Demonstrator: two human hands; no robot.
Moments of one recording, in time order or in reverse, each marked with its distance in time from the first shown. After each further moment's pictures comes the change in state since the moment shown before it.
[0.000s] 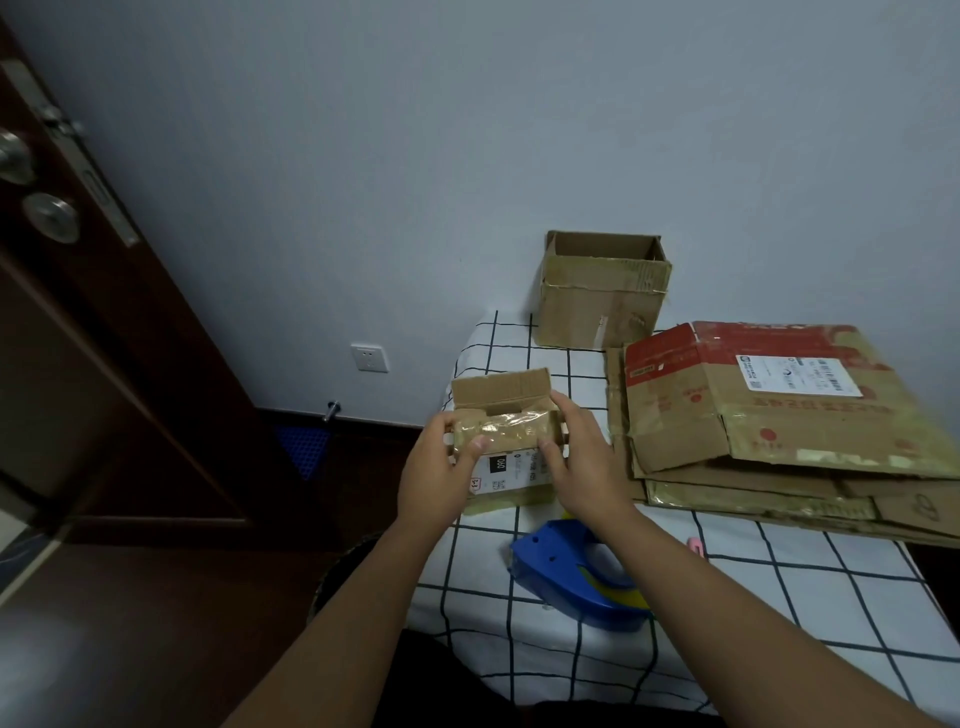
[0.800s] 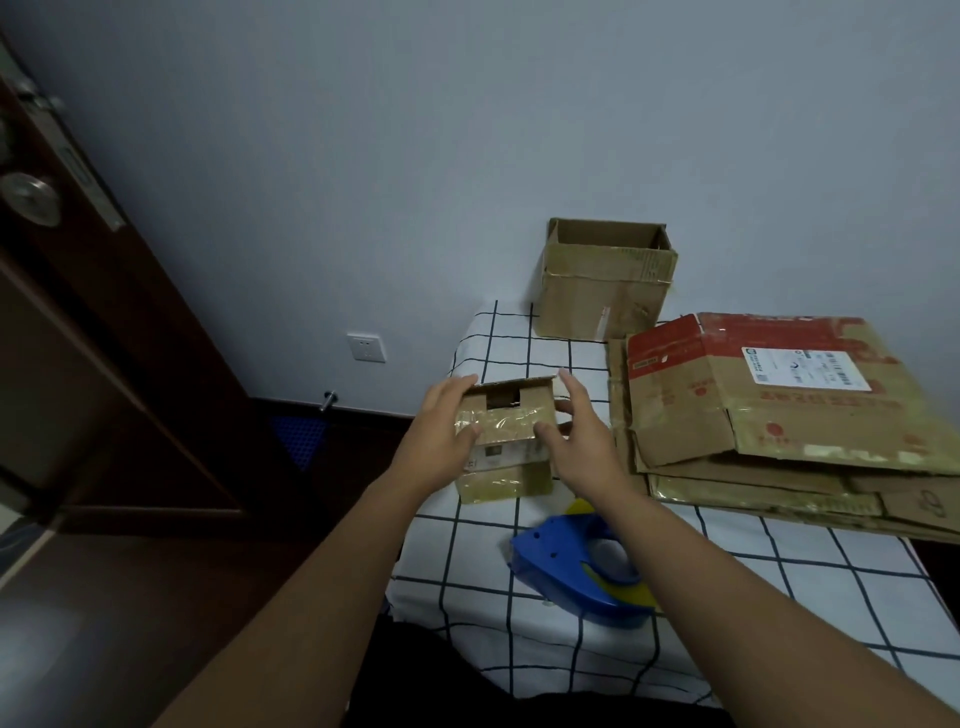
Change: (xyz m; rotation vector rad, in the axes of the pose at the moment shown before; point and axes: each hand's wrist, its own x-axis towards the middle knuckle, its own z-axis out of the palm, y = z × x) left_hand 0.037 0.001 -0.010 0.206 -0.236 0.135; right_hand 0.021 0.004 0.006 0.199 -0.029 0.155
